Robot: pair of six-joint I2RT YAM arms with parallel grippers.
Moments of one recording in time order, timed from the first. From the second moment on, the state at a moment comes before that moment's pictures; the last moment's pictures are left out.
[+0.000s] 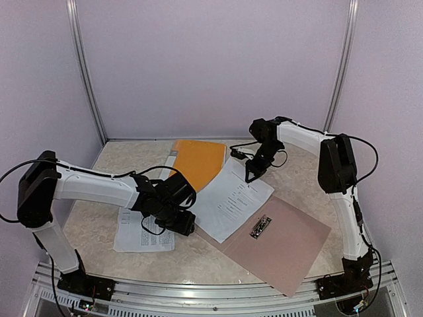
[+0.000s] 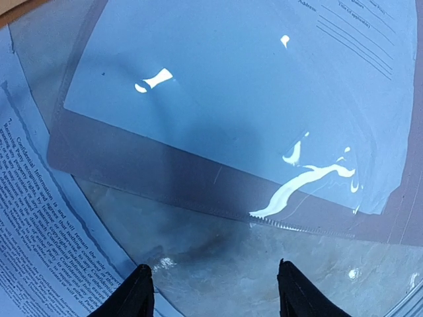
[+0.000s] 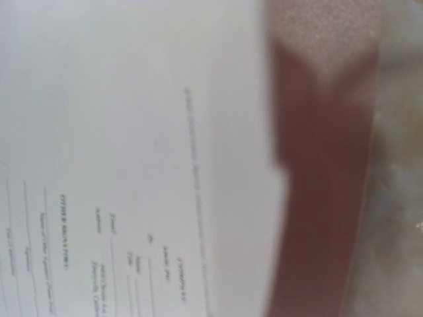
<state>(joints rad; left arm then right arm) -0.95 1.72 1.04 -0.49 -0.07 -0.55 0.47 2.38 2.13 -1.13 -0.36 -0.40</state>
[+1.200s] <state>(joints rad) -0.89 1.80 1.02 -0.27 0.07 -0.66 0.47 2.38 2.13 -1.13 -0.35 -0.40</state>
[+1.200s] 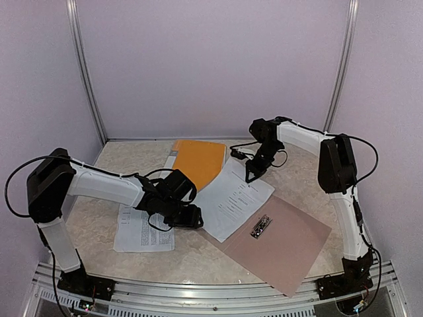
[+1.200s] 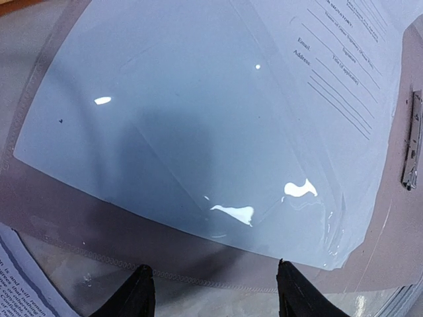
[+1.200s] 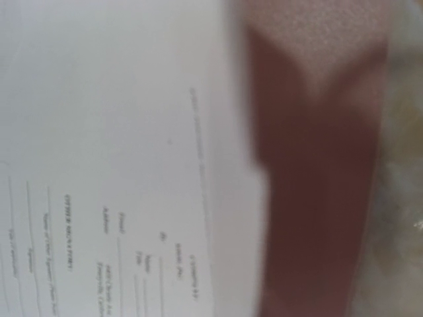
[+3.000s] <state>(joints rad) -0.90 1.82 1.04 -0.28 0.04 -0.66 0.52 2.38 2.18 -1.12 -0.18 -0.56</state>
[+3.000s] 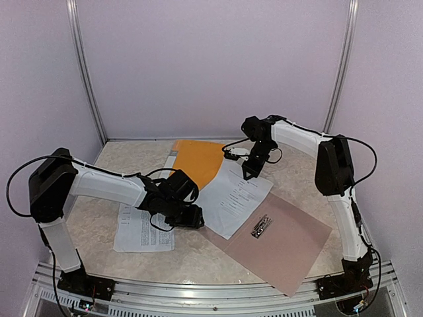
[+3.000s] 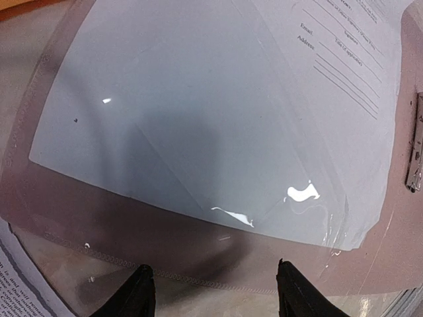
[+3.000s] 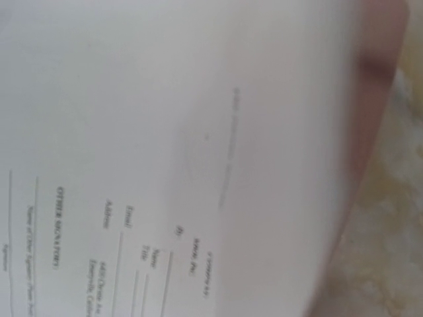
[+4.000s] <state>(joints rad) -0.92 1.82 1.03 -0.27 -0.01 -0.67 0.55 2.38 2.16 -1.12 -0.20 -0.51</state>
